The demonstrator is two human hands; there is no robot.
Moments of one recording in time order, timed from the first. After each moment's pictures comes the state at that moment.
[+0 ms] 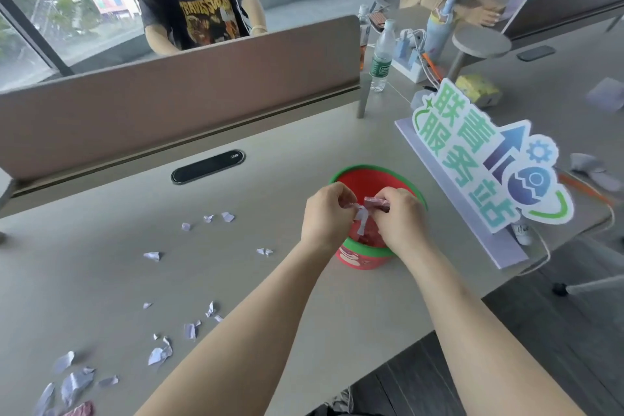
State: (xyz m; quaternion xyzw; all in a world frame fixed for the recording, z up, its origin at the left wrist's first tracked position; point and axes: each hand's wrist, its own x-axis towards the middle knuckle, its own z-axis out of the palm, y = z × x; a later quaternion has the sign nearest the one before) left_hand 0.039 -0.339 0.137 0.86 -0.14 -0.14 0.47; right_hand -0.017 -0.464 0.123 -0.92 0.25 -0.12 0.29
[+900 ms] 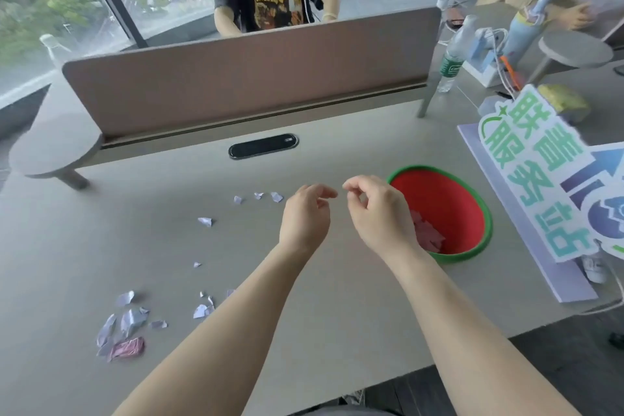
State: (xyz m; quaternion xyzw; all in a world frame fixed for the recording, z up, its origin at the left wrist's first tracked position) left_hand 0.056 -0.237 0.116 0.90 -0.06 -0.06 0.44; right_hand 0.016 -0.362 0.143 -0.92 0.07 -0.14 0.35
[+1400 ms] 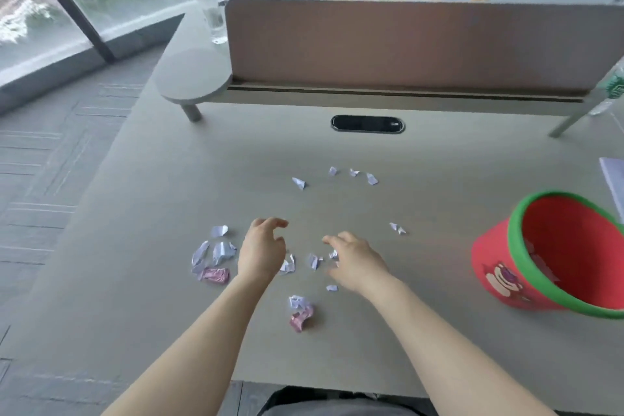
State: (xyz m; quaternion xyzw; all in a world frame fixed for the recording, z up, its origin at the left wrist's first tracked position) left_hand -0.003 -0.001 0.032 0.91 0.21 -0.08 0.35; right_hand 0.008 -0.185 0.040 -0.93 -0.12 0.29 0.18
